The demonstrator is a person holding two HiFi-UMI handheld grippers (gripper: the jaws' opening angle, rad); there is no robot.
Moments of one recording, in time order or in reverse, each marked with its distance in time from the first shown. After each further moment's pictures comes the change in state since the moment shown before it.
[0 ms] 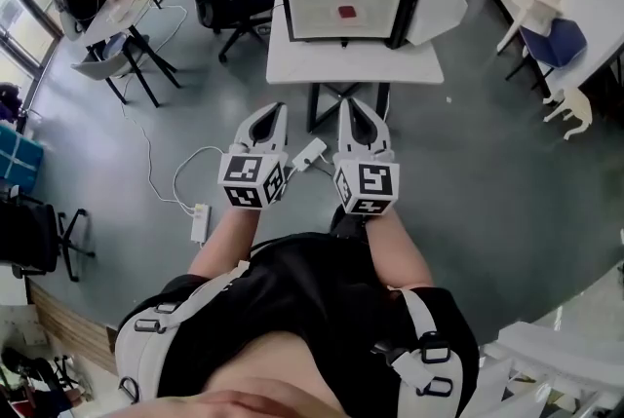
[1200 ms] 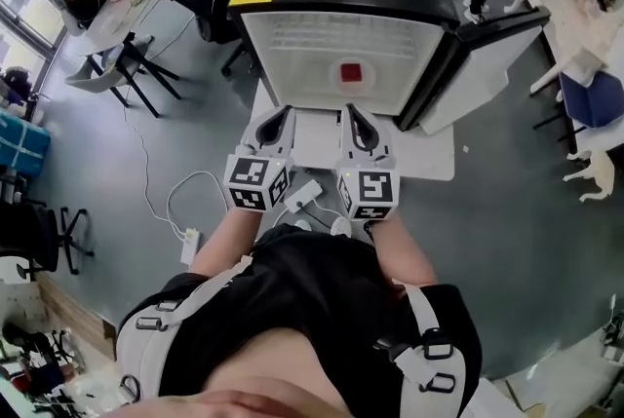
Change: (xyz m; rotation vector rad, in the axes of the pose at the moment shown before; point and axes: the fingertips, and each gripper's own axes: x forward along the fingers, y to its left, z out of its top) left arm 0.338 0.083 0.018 0.007 0.079 0.080; right arm 0.306 -0.179 -0.047 -0.012 0.072 0.154
